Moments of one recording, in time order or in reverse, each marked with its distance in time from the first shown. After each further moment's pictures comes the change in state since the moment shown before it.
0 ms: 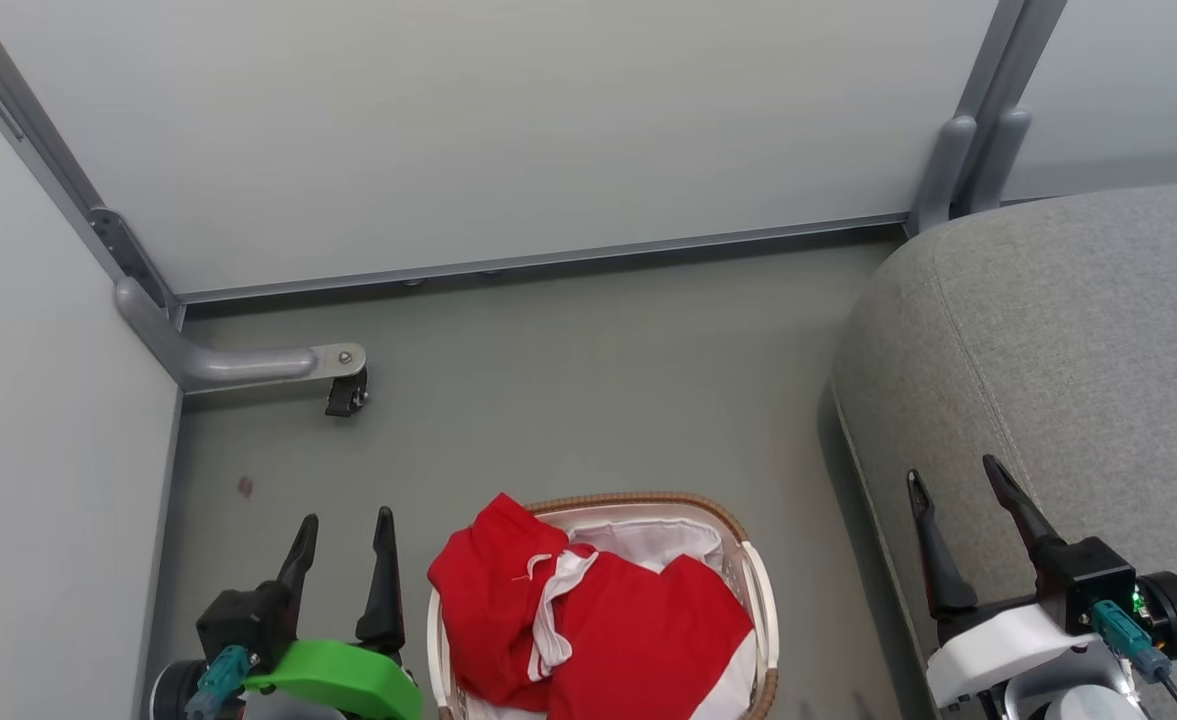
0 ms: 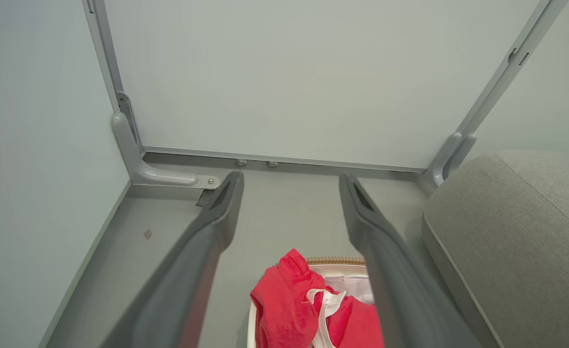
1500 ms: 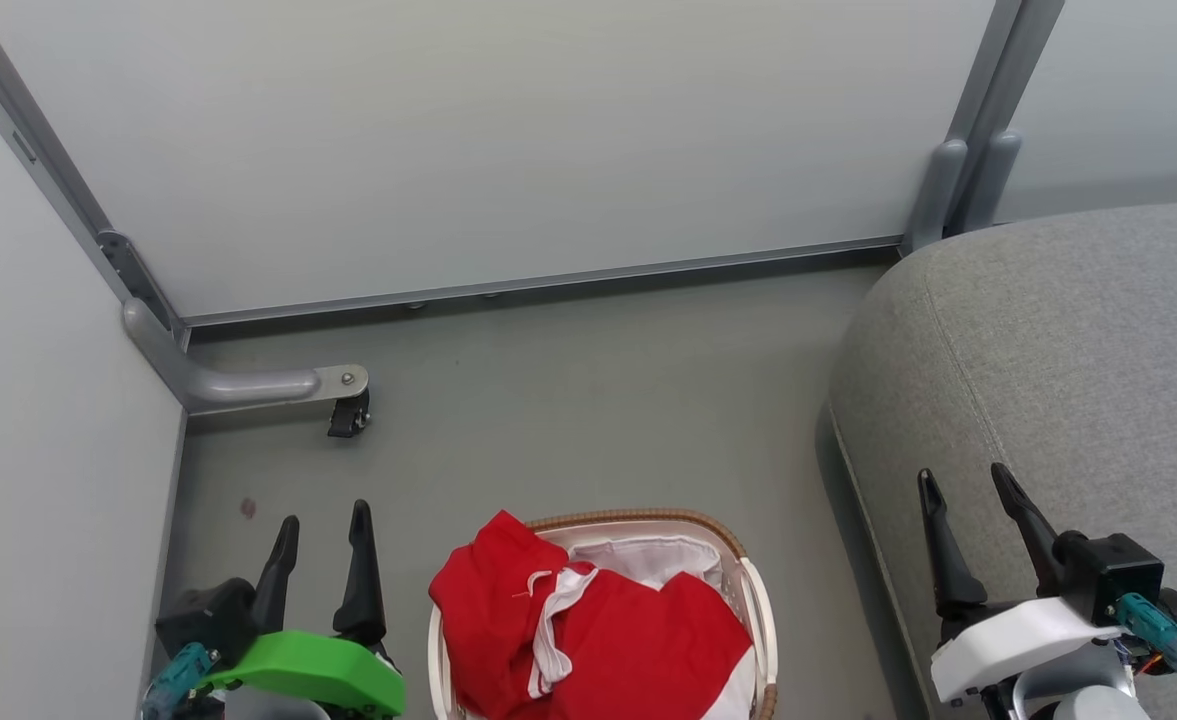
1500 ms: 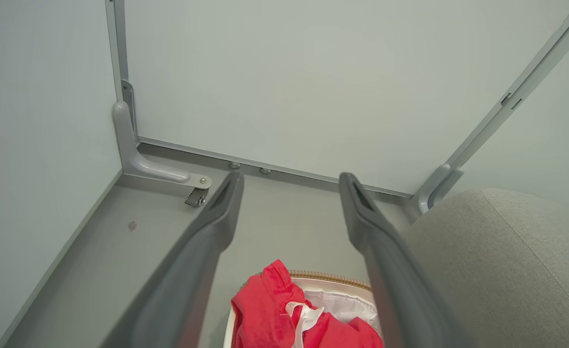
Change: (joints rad) left arm 0.004 -0.002 0.028 -0.033 -0.129 0.001 0.040; right arm -0.003 0.002 -0.006 0.013 0.156 0.000 0.038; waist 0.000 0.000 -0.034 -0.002
